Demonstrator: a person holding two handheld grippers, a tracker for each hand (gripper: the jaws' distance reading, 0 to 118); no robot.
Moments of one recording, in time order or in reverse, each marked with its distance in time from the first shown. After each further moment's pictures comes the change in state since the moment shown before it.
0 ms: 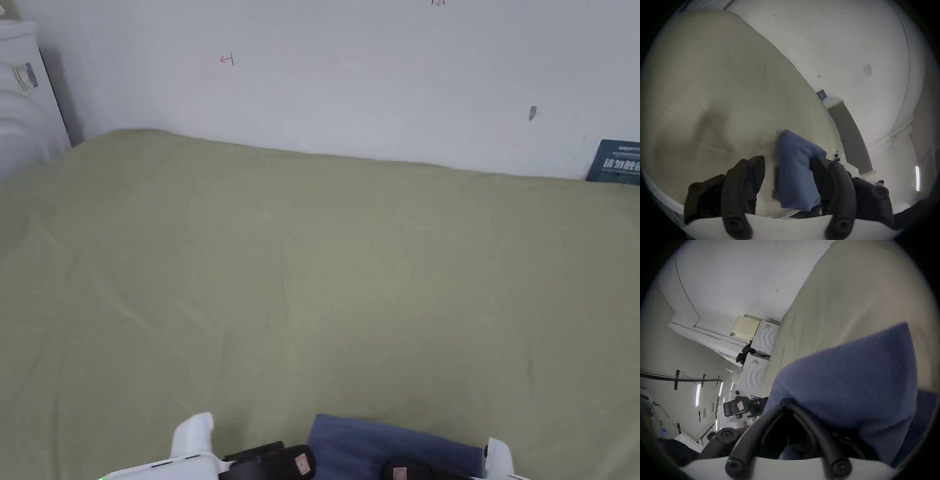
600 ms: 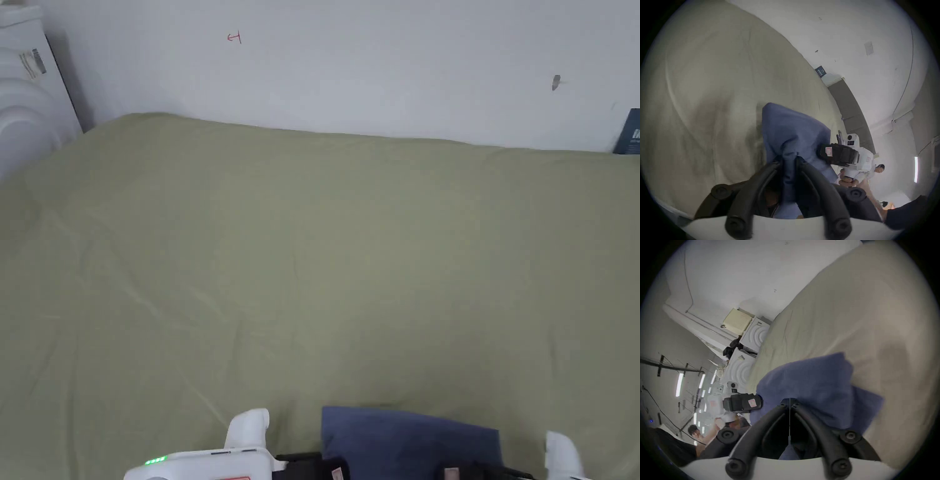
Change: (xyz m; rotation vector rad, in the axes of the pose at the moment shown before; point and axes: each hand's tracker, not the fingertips) left arm 0.013 0.001 -0.019 -0.110 0.053 -0.039; right arm -0.044 0.001 0.042 0.015 -0.203 0.147
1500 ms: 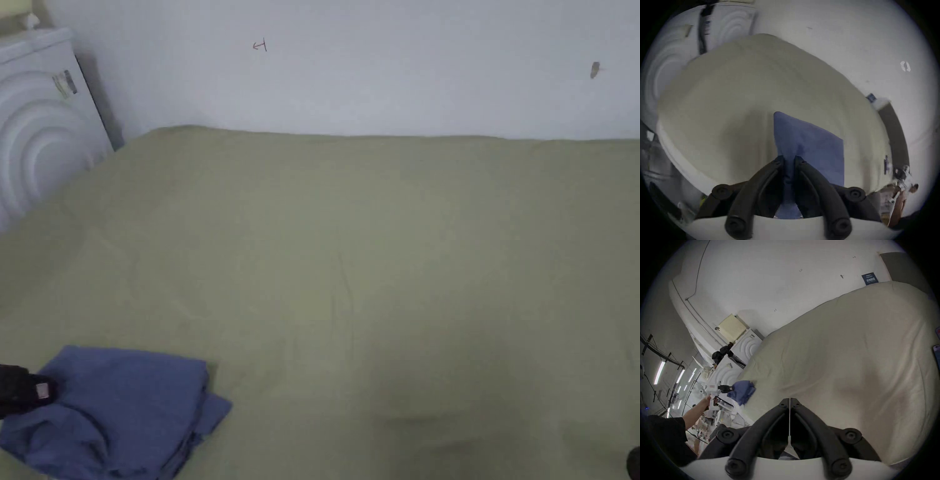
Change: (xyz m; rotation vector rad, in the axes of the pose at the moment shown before) left arm -0.188 0.164 0.305 0.142 0.596 0.054; right arm -0.098 0.005 0.079 0.176 -0.189 0.157
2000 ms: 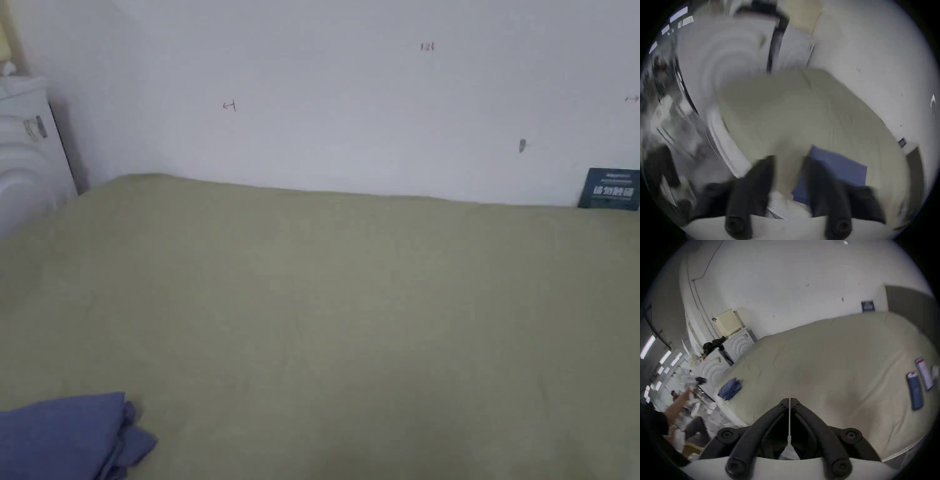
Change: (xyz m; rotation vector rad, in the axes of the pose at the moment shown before) left arm 0.038 -0.064 0.111 0.468 0.387 0.093; right arm -0.041 -0.007 0.057 0.101 -0.171 0.220
